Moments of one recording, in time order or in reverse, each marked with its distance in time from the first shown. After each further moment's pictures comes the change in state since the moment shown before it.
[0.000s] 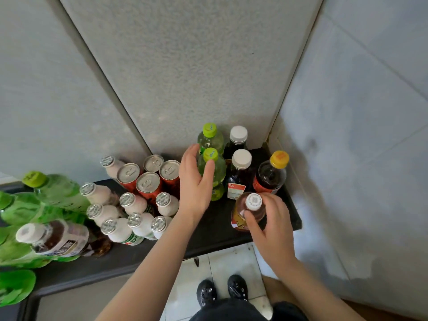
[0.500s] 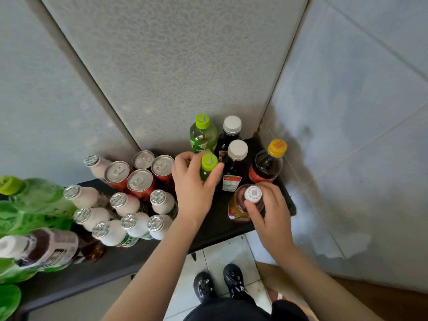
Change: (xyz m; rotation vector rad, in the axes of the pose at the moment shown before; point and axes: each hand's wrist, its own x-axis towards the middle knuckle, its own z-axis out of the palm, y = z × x) left_hand -0.012 -0.012 0.003 0.207 0.017 0.130; right_hand 0.002 -0.007 0.002 -0.002 0.030 0.030
